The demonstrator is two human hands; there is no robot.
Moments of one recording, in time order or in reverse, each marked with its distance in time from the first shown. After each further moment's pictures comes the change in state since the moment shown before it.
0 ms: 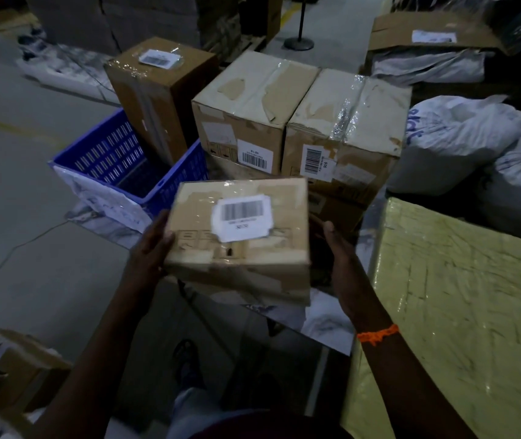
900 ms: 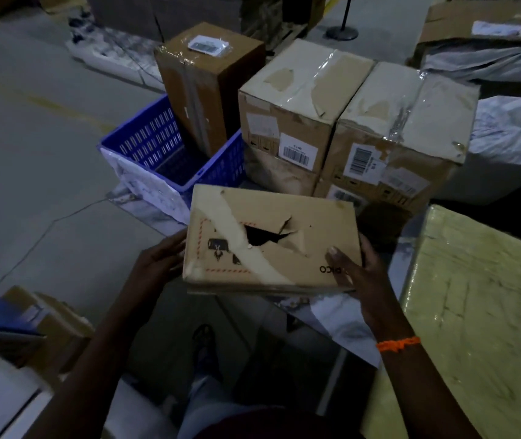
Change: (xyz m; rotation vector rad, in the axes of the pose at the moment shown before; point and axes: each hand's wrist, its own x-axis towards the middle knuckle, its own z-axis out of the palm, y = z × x) left_hand -0.023 -0.009 -0.051 0.065 0.027 -0.089; right_hand 0.017 0.038 0.010 -0.141 0.065 0.114
